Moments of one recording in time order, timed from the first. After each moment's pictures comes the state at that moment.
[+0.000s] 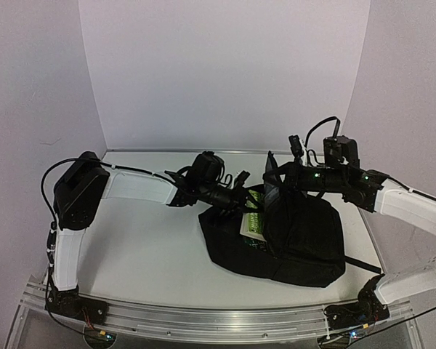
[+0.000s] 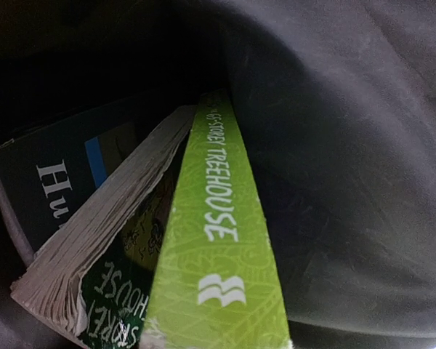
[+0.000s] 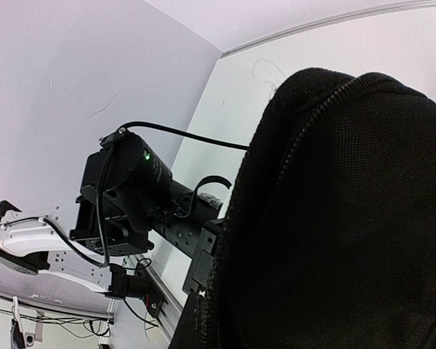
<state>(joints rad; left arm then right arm) -0.91 2.10 1.48 0.16 0.75 -1.02 0.61 1.23 0.94 -0.09 -0.44 0.76</state>
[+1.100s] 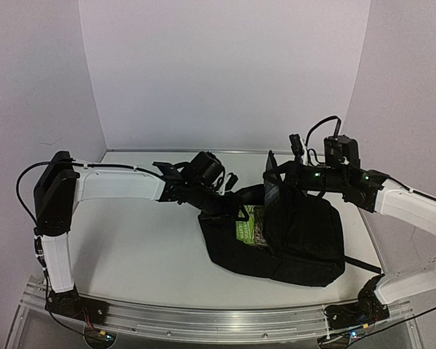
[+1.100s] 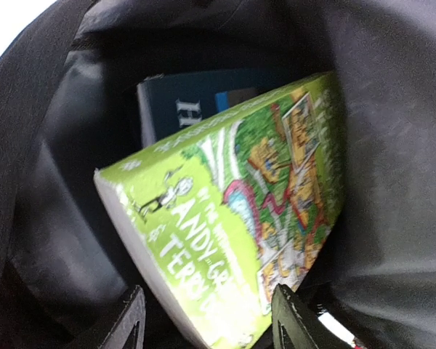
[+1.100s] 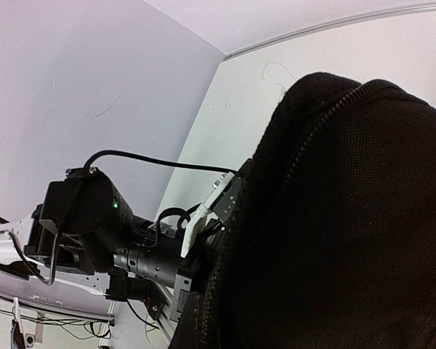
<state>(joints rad) -0.97 1.93 1.47 -0.33 0.37 -0.75 0.61 1.23 0.94 -0.07 -0.44 0.76</state>
